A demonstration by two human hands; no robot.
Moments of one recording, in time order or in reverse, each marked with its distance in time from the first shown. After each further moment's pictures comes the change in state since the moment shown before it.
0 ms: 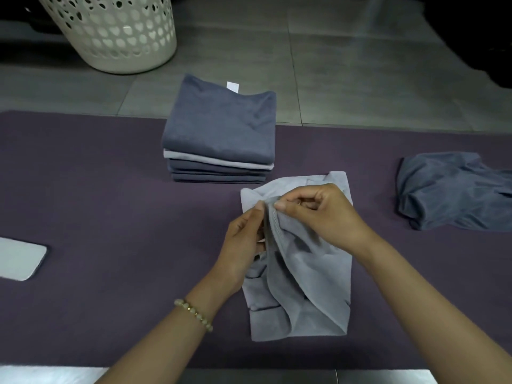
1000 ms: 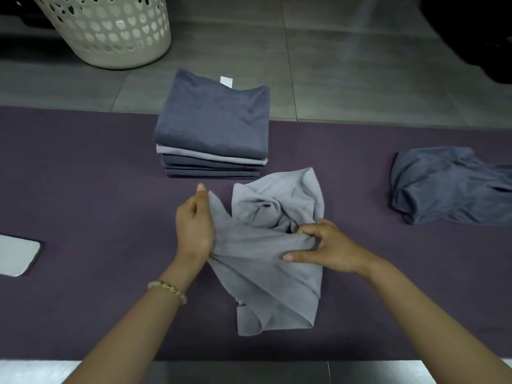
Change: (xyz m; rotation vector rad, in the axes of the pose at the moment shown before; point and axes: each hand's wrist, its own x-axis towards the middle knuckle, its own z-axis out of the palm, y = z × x) left_hand 0.021 -0.004 -0.043 0.355 0.529 0.277; right_hand -0.031 0.092 -0.026 -0.454 -0.231 0.237
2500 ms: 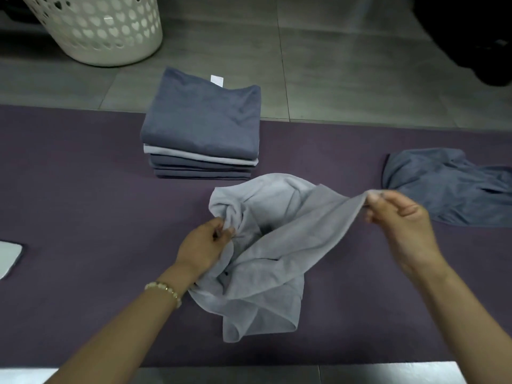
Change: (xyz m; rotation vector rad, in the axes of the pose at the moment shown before) left_hand 0.002 -0.055 0.008 0.575 -0.542 0.025; right_hand -0.043 0.000 -0.067 0.780 0.675 -0.142
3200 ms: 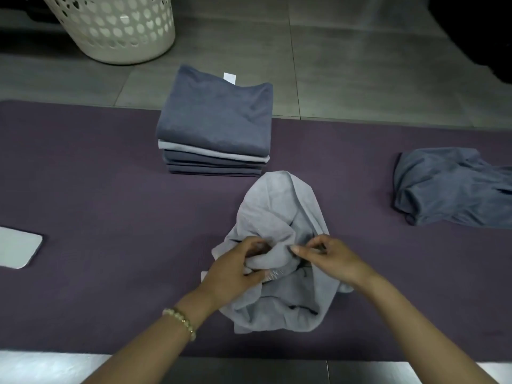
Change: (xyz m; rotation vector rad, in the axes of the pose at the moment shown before) left_hand -0.052 0.013 0.021 -0.214 -0.251 0.179; right_hand -0.031 0.056 0.059 -0.661 -0.403 0.582
